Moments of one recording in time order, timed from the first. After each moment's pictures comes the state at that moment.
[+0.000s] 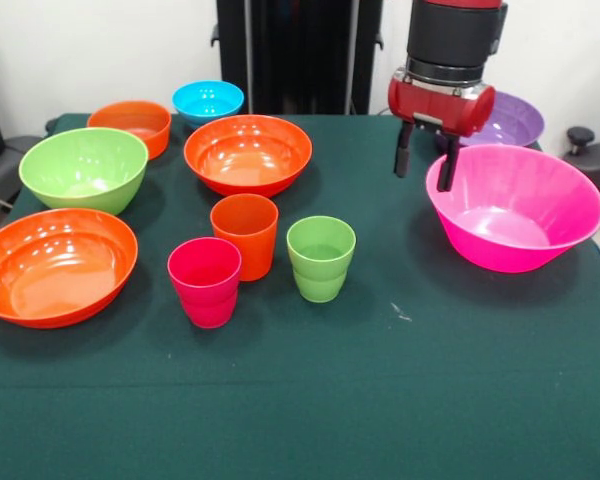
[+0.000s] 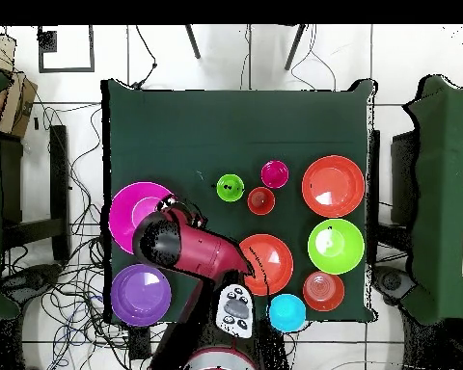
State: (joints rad) arm 0.03 -0.65 -0.09 1.95 0.35 0.08 2.11
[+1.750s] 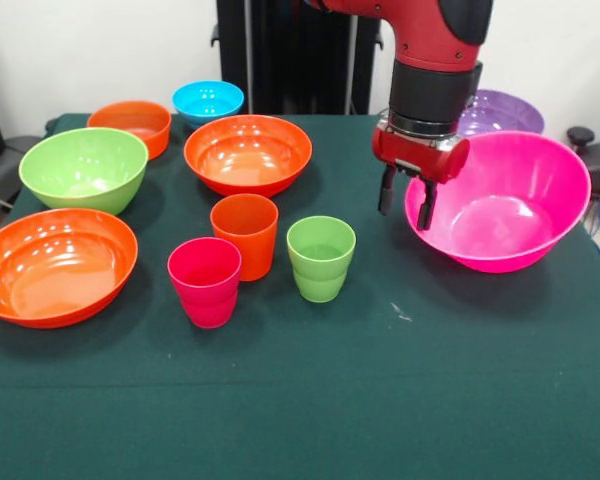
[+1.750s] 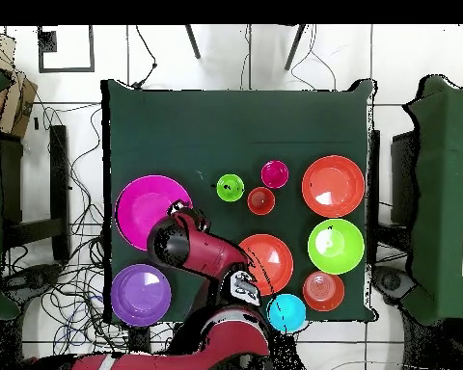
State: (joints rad) arm -0.02 -0.51 -0.04 1.95 0.34 -0.07 2.11
